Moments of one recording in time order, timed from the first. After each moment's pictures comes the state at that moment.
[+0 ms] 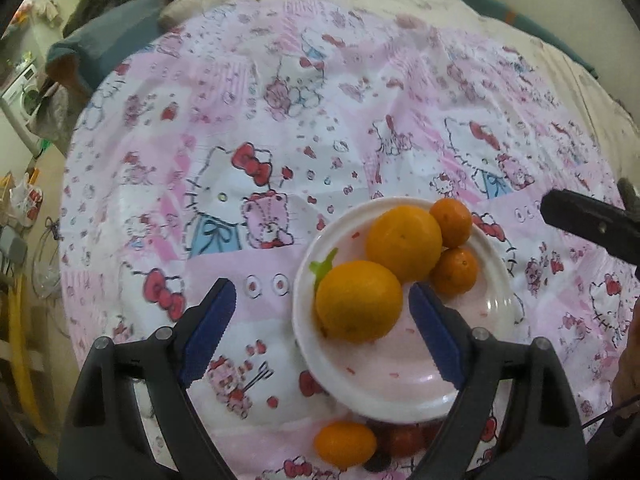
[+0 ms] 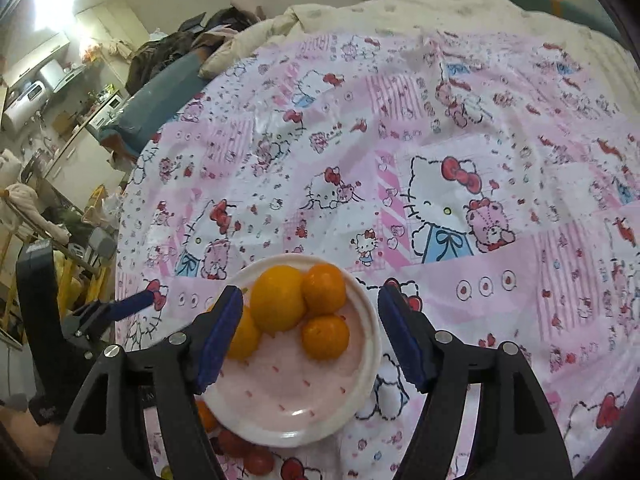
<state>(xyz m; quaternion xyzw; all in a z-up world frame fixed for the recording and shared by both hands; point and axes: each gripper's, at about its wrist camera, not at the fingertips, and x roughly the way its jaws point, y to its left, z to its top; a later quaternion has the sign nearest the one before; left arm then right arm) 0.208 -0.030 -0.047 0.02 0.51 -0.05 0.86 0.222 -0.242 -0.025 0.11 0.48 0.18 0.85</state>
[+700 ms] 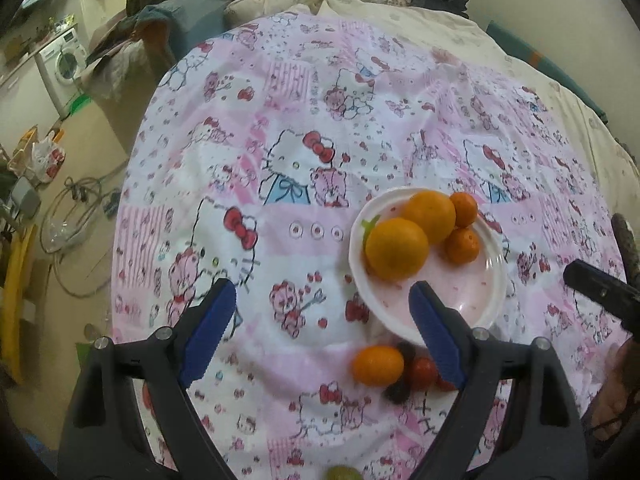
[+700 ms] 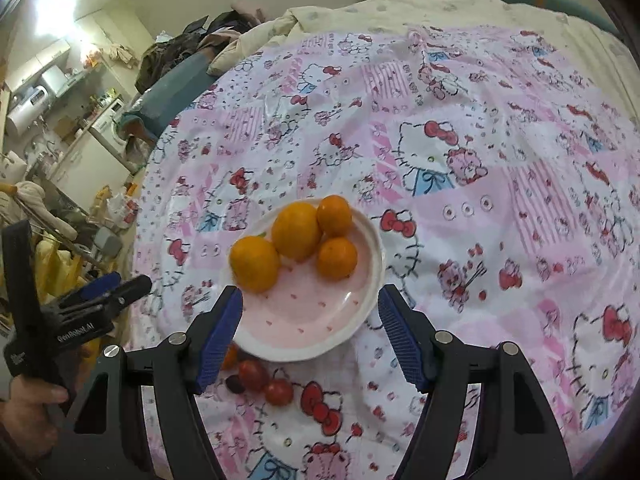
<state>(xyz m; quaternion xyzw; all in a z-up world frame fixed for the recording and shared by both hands) 0.132 0.022 -0.014 -0.04 0.50 0.00 0.87 0.143 -0.250 -0.019 0.14 0.49 0.17 0.85</state>
